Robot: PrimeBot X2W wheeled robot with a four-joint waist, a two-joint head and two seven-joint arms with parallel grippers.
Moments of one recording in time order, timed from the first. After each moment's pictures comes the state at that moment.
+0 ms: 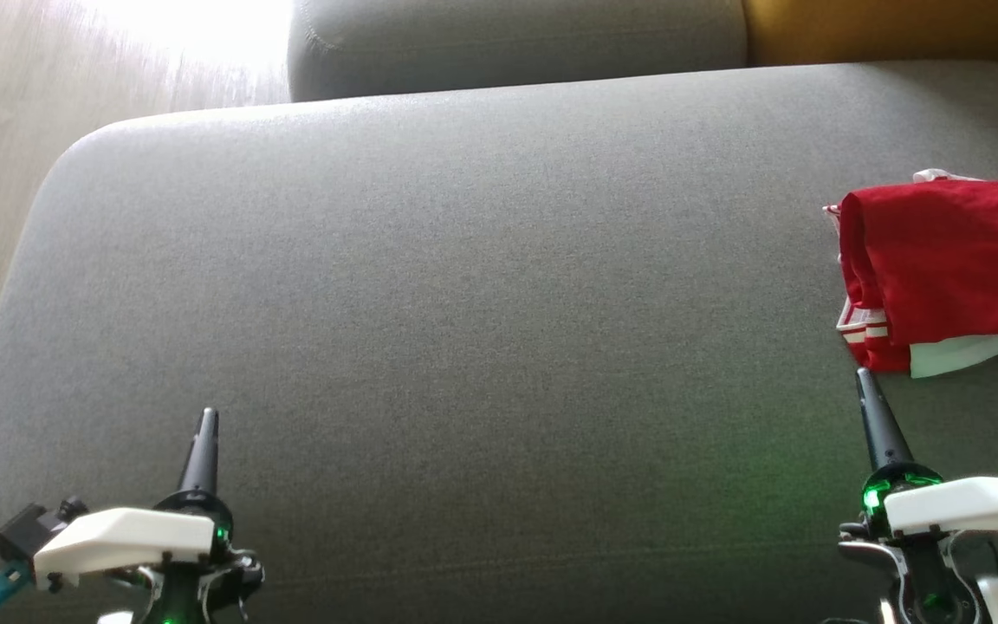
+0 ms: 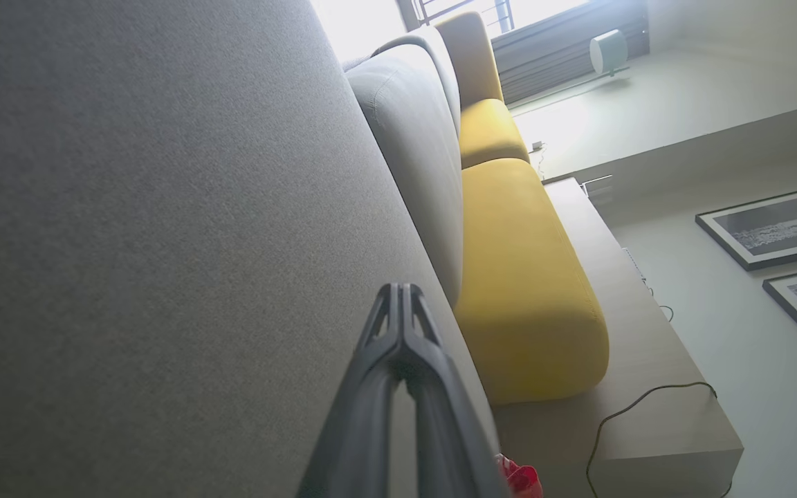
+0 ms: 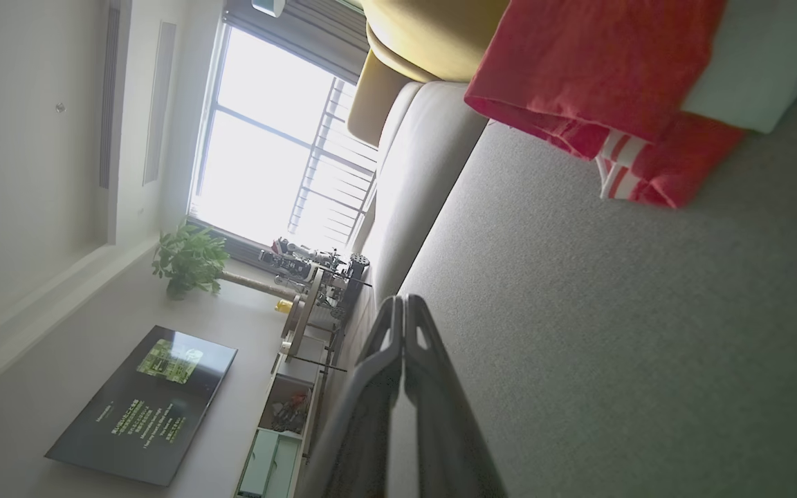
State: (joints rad) left arm 0.01 0.06 -0.04 0.23 -1.26 -0.06 -0.03; right arm -0.05 -0.04 -0.12 0.30 1.19 0.13 0.00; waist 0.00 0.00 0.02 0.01
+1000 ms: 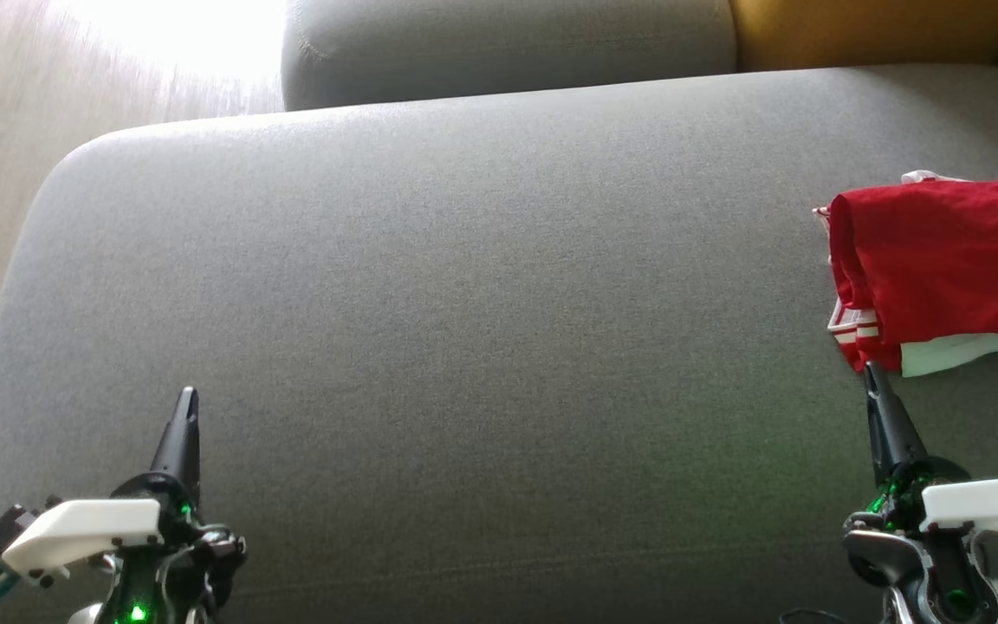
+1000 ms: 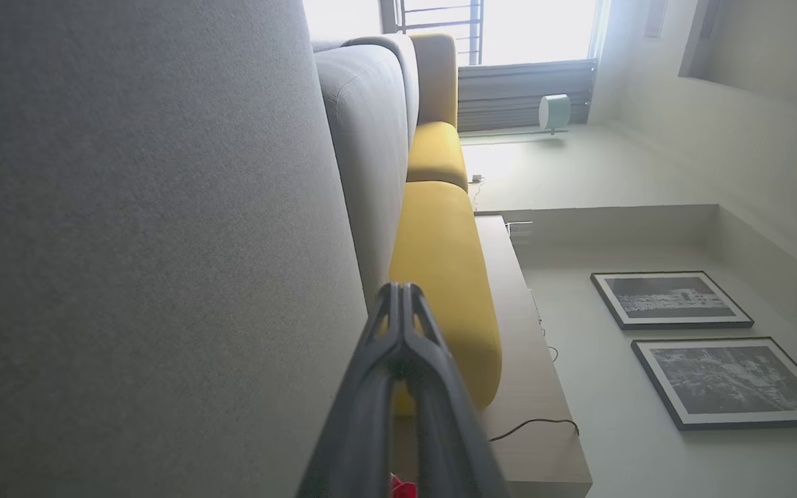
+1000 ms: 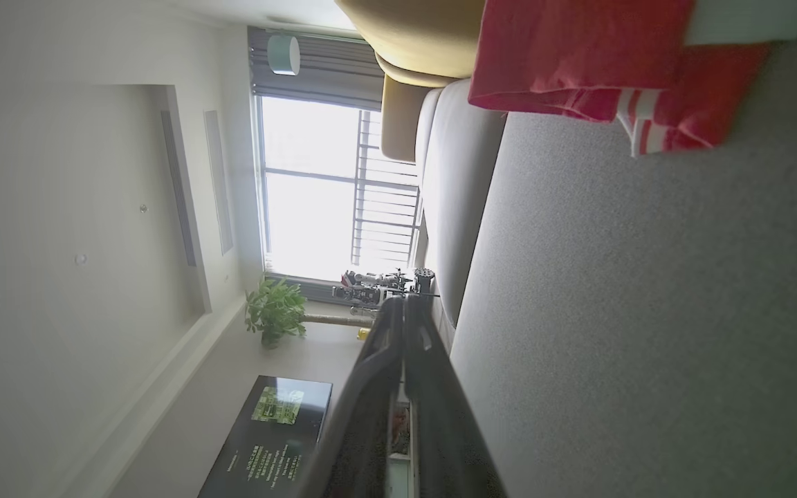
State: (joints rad) left arm -0.03 0.06 0.02 0.26 -1.56 -0.11 0.05; right arm -0.05 -0.04 -0.13 0.29 1.52 0.13 0.08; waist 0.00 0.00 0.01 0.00
